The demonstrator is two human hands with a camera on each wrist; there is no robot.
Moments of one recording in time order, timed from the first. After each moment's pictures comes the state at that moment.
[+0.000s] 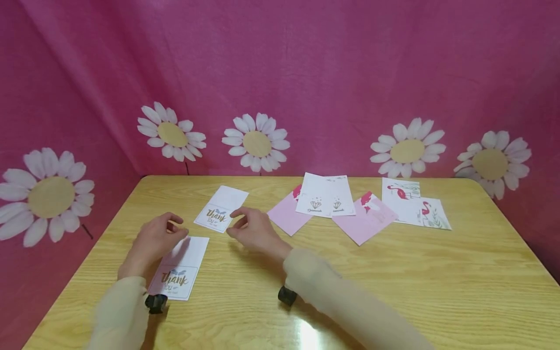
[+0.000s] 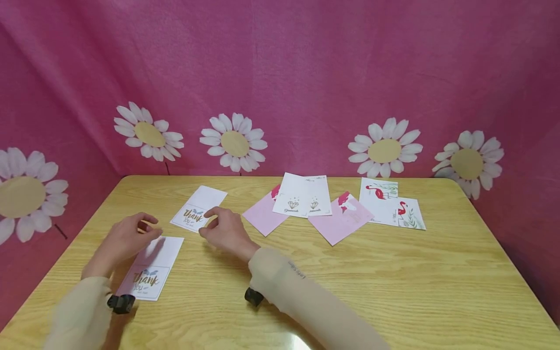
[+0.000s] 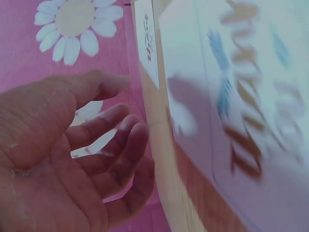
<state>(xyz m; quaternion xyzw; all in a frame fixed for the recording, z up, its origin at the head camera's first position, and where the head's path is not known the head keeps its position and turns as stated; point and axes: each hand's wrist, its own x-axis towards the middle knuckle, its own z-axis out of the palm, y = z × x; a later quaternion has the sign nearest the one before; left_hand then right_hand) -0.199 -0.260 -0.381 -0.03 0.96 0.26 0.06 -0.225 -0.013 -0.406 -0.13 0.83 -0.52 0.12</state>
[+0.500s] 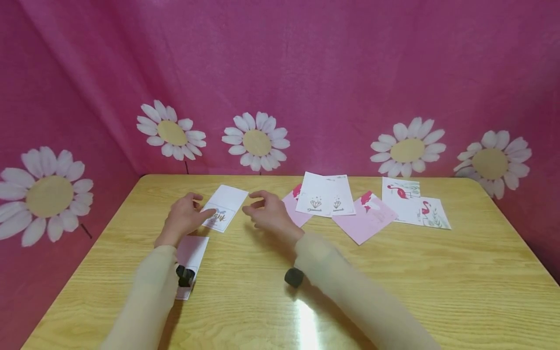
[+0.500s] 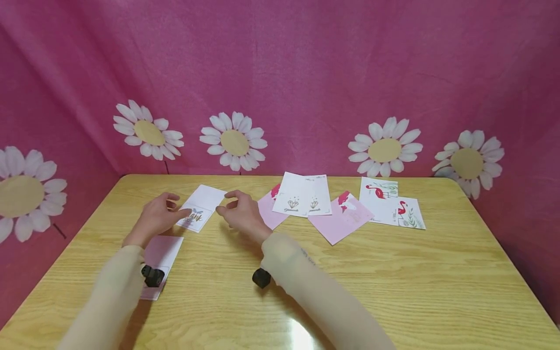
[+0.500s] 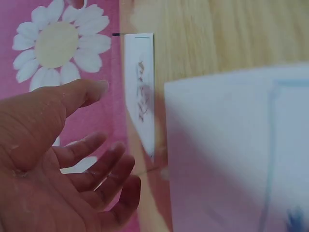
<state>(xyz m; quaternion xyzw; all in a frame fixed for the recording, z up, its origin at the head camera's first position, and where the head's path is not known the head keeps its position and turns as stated) -0.251 -0.221 -0.387 -0.03 0.95 0.30 0.05 -0.258 0.009 -0.405 -0.03 0.79 -0.60 0.13</state>
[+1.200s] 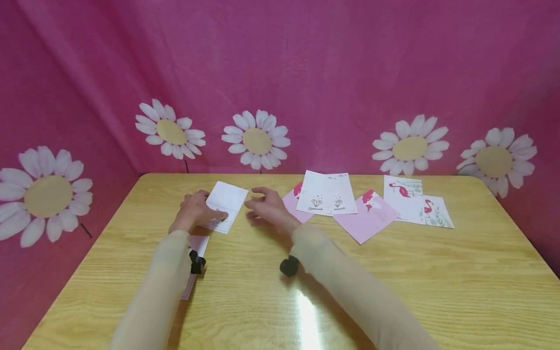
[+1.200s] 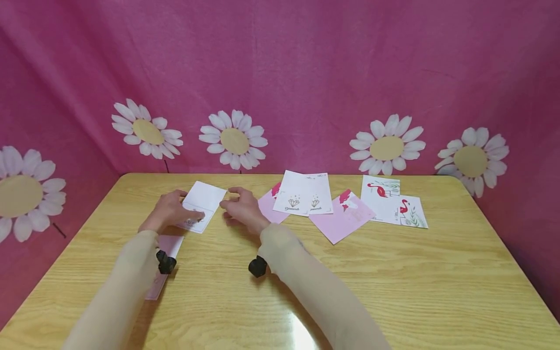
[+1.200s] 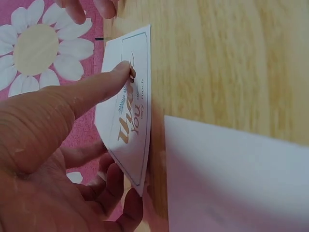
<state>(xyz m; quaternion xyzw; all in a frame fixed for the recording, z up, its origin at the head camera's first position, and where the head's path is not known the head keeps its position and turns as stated) -0.278 -0.202 -0.391 -0.07 0.95 0.27 0.12 -0.284 0.005 -0.416 0.03 0.71 -0.68 0.21</state>
